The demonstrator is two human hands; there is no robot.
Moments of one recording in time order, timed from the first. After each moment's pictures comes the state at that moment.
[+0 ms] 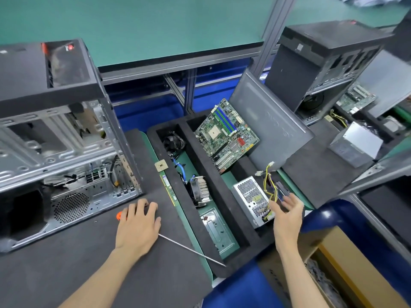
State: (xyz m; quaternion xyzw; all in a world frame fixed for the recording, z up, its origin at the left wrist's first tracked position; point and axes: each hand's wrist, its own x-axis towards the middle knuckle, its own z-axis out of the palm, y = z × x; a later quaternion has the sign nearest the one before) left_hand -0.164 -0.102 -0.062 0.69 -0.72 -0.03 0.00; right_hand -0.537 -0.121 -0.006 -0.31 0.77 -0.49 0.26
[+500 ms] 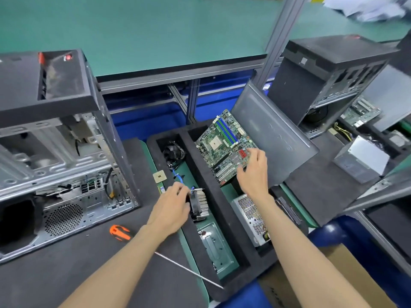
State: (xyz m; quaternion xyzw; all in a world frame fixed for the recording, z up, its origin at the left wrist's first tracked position) left_hand -0.235 -0.190 -0.017 0.62 -0.75 -0.22 0.14; right_hand -0.475 -0.275 0.030 -0.66 0.70 -0.26 0.10
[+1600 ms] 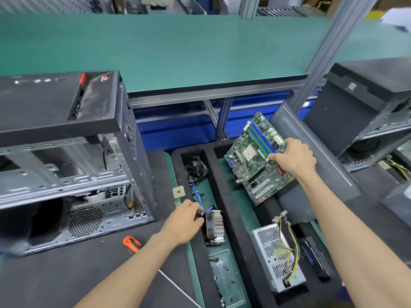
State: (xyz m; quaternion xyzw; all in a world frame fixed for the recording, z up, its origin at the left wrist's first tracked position) left_hand -0.232 -0.217 -0.022 0.68 -0.64 -0.34 0.09; right_hand -0.503 -0.404 0.097 -0.65 0.75 -0.10 0.10
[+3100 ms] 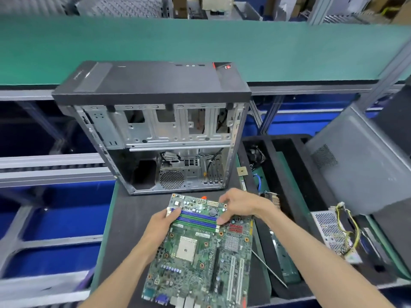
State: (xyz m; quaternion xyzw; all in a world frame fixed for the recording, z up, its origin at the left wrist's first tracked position) left_hand -0.056 0.011 -0.014 0.76 -0.22 -0.50 0.36; right_hand -0.254 -0.168 0.062 -0.75 0.41 0.20 0.49
